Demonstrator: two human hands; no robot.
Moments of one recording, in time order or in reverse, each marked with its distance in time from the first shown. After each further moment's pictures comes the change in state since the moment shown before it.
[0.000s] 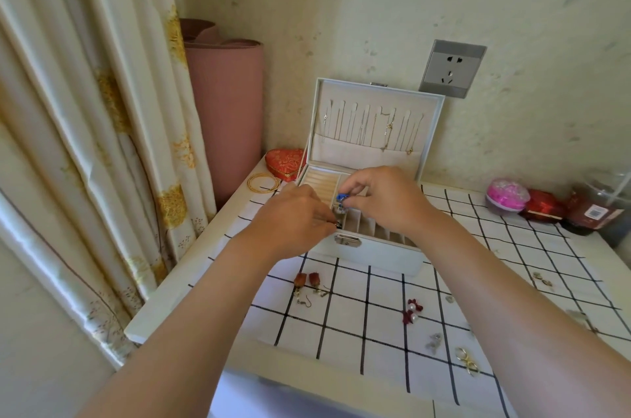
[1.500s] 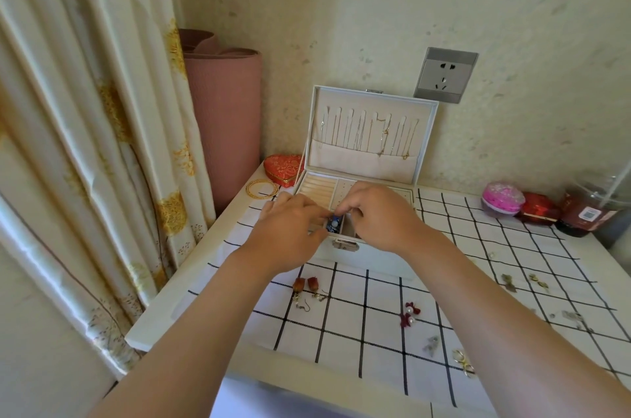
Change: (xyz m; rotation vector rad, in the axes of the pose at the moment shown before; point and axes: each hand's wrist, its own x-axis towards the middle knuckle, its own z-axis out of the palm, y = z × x) left_hand -0.006 -0.006 0.013 0.068 0.108 0.021; right_hand -0.012 -0.004 0.012 -0.228 -0.059 -0.069
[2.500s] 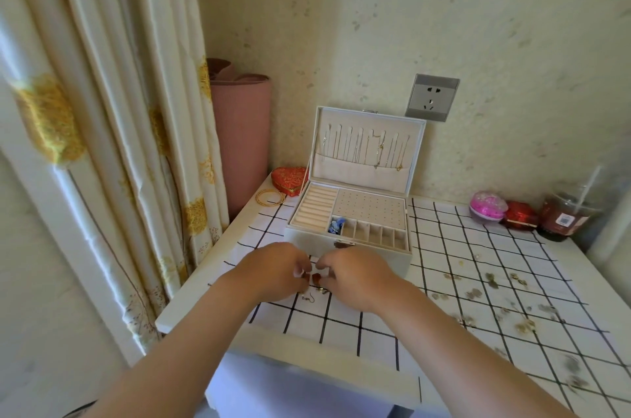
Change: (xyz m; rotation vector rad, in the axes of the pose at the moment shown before) left_hand -0.057 0.003 -0.021 0.039 -0.383 -0.120; right_hand -0.064 -0.058 0.029 -0.154 -0.262 0.027
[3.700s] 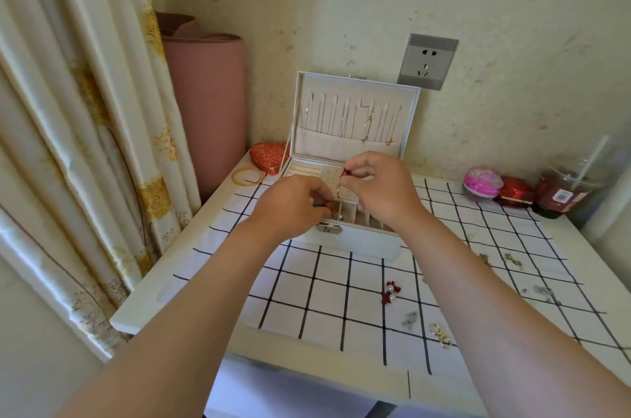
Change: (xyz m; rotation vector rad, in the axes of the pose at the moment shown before) left_hand 0.071 0.035 -0.016 -0.344 0.297 0.042; right_hand 0.037 0.063 -0.050 0.763 0.527 0.241
